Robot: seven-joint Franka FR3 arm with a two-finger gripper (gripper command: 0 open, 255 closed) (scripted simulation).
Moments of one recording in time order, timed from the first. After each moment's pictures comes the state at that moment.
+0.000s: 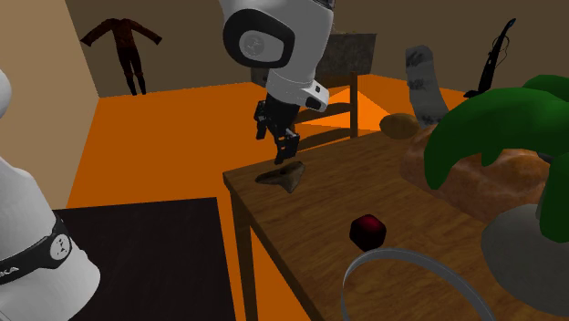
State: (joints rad) arm 0.35 0.06 0.07 -2.41 0.51 2.32 -0.43
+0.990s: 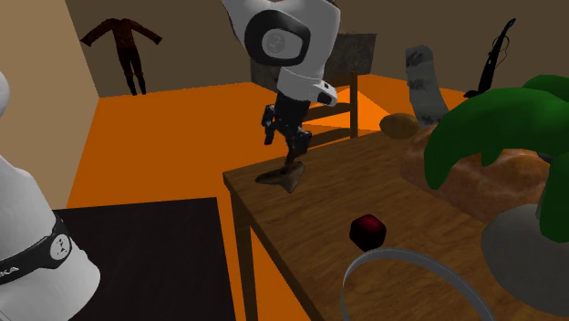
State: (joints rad) arm 0.38 0.15 0.07 -2.30 0.33 2.28 -0.37
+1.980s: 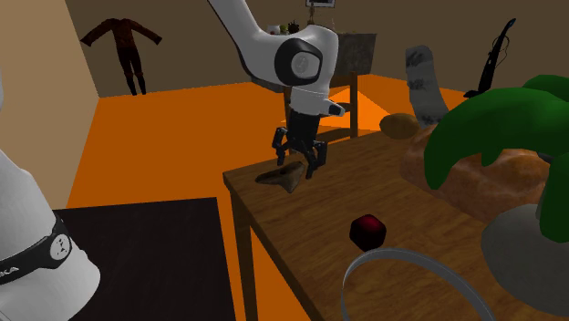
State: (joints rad) arm 0.46 0.38 0.04 -2.10 -0.01 2.28 -0.29
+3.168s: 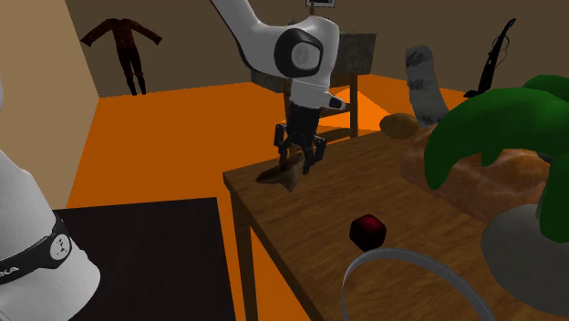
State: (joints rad) arm 0.46 0.35 0.04 -2.10 0.00 2.25 -0.29
